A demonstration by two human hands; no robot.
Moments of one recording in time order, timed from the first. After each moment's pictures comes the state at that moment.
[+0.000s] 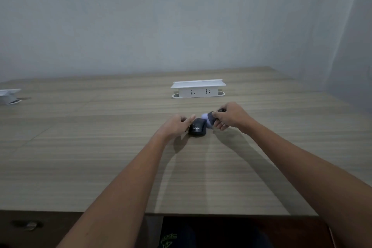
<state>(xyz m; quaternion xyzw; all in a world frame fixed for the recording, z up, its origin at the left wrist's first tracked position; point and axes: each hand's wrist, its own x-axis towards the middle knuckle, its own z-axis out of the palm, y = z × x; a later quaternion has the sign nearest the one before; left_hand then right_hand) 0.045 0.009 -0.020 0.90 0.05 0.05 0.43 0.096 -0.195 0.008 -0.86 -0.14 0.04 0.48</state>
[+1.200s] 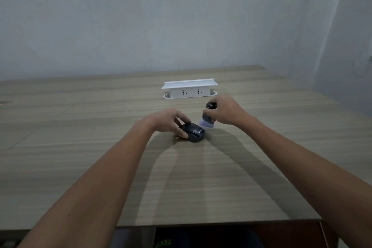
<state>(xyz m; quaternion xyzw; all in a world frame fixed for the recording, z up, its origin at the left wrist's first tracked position) 0.067 0.026 0.020 0.97 -0.11 -0.08 0.22 0.093 -0.196 0.033 -0.91 -0.24 -0.08 0.34</state>
